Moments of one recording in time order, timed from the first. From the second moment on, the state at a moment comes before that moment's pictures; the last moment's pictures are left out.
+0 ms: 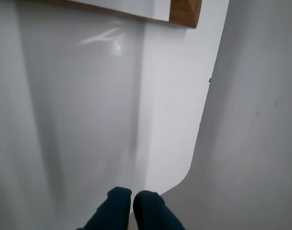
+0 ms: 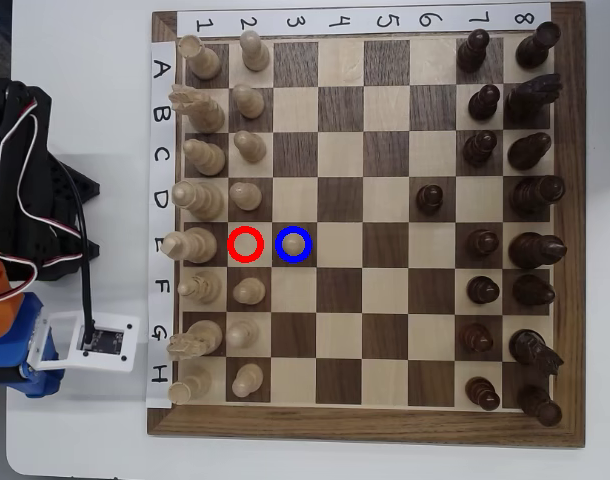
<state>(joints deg) 89.5 192.8 178.9 65.0 -0.2</state>
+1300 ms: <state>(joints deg) 92.2 192.8 179.2 65.0 -1.5</state>
